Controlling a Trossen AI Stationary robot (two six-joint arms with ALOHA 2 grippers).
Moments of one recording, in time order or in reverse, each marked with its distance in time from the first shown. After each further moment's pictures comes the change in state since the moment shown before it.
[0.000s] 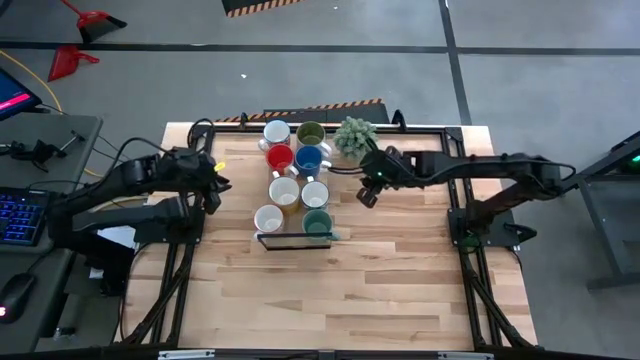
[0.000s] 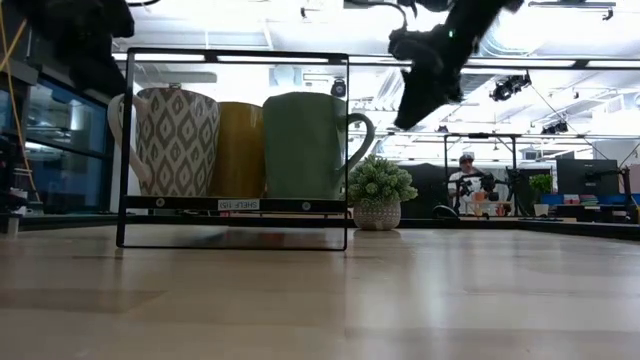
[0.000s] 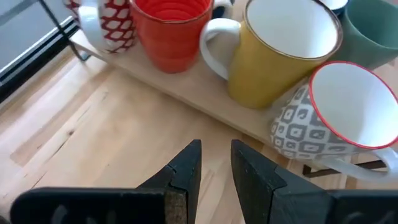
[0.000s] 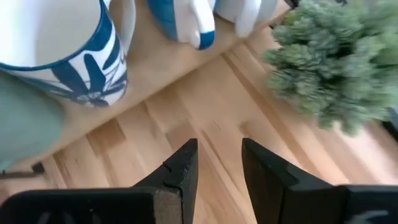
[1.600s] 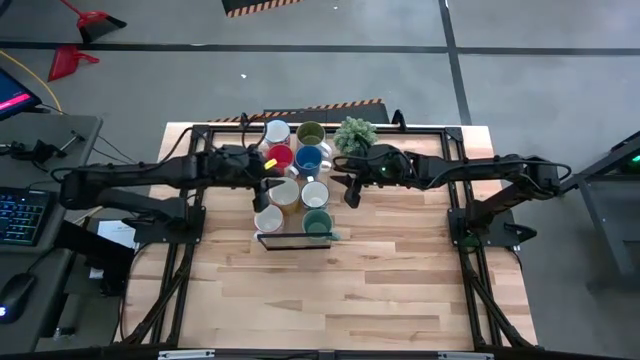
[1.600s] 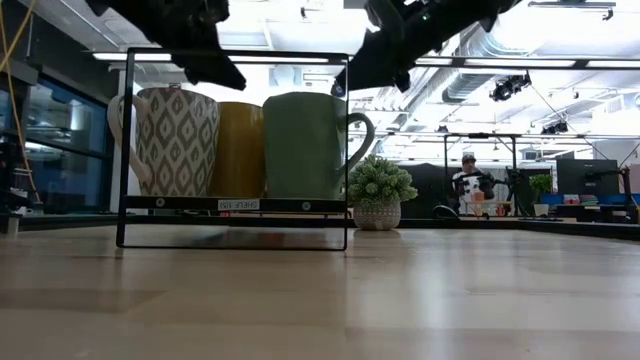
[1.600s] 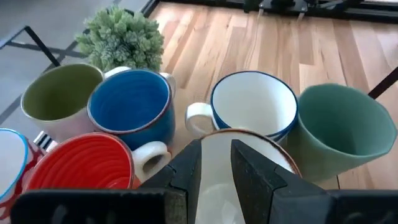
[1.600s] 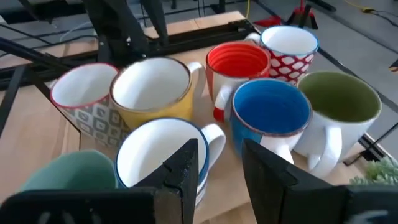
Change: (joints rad) left arm -0.159 0.500 0.069 0.650 -0.032 0.192; right arm -0.003 0.024 -0.080 0.584 -0.186 -0.193
